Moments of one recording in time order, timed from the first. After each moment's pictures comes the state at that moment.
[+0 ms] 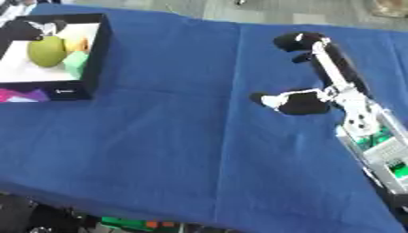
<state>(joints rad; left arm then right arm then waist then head) -0.80 0.71 -0.20 -1.19 -0.57 0.29 -0.01 -0.50 -0.56 0.39 -1.83 0.19 0.22 -0.11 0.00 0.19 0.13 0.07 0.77</state>
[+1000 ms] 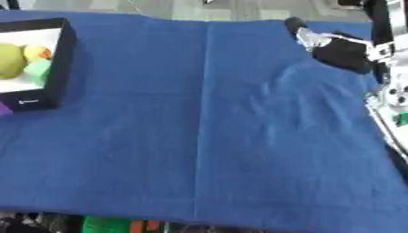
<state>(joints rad) -0.54 0.60 -0.05 -1.62 0.24 0.23 0.39 -0.38 -0.64 0.15 -1.98 -0.03 0.16 -0.43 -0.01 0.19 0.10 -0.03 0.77</state>
